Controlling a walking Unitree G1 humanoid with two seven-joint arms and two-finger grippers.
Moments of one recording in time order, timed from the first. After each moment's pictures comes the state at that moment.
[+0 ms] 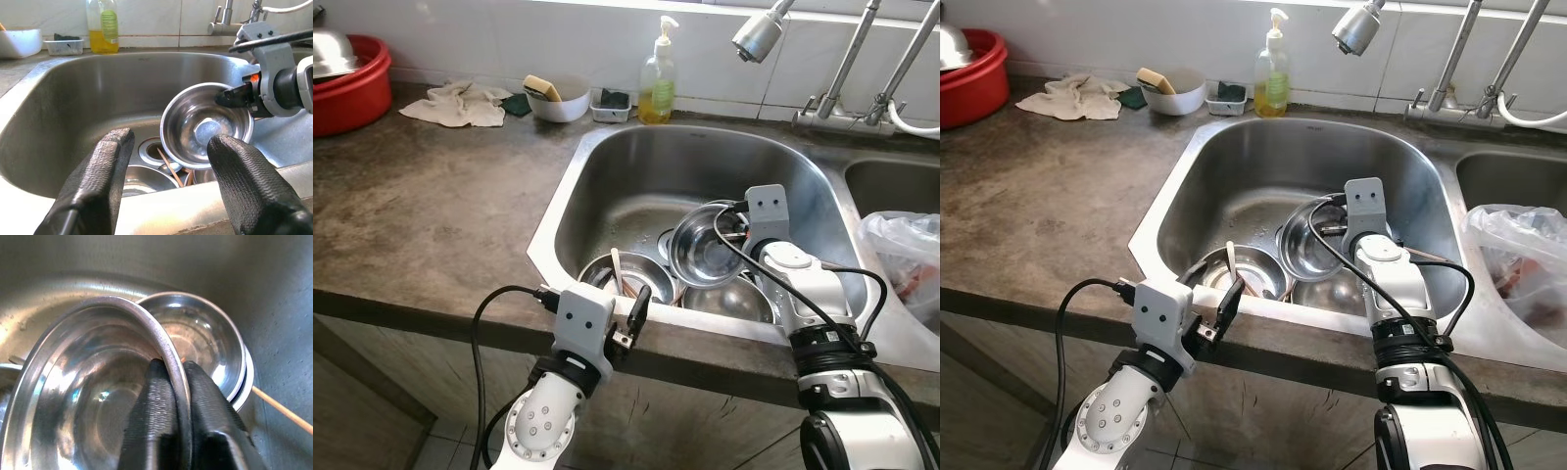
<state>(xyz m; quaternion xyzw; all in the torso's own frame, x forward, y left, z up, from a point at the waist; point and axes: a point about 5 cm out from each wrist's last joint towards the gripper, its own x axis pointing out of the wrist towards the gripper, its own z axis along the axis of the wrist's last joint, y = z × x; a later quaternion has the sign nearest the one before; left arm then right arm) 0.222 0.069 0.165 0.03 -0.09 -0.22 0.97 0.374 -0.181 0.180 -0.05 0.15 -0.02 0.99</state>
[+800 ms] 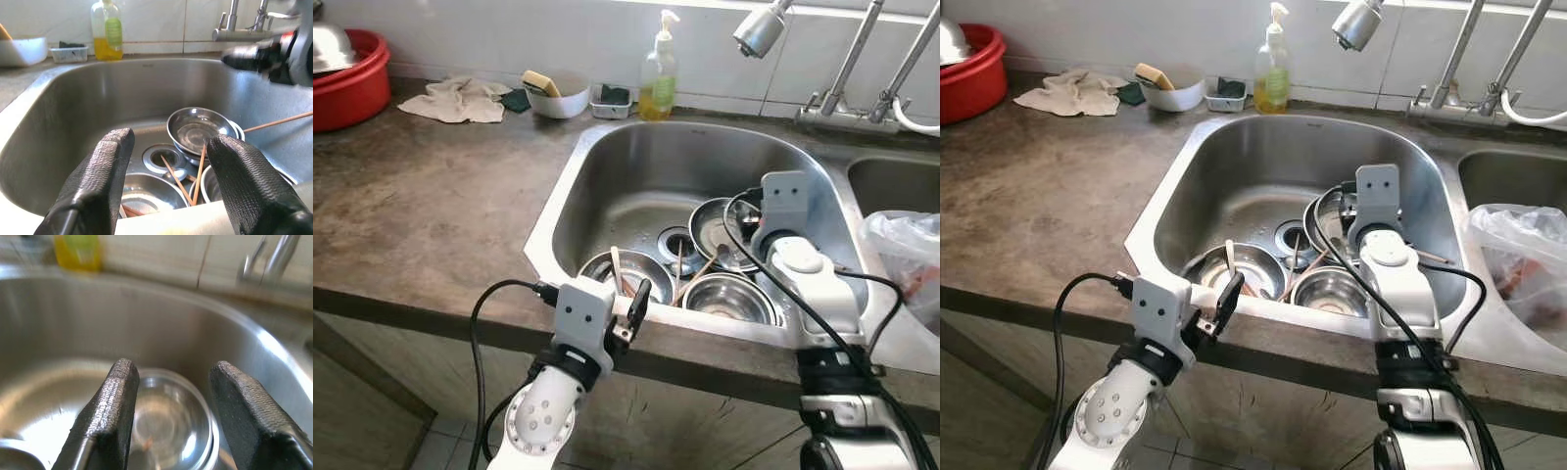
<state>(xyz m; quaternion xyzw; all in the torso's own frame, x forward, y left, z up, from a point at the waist) 0.230 0.070 0.173 0.04 -0.10 -0.22 0.97 0.349 -0.174 0.233 -0.06 -0.03 -0.05 1.00</state>
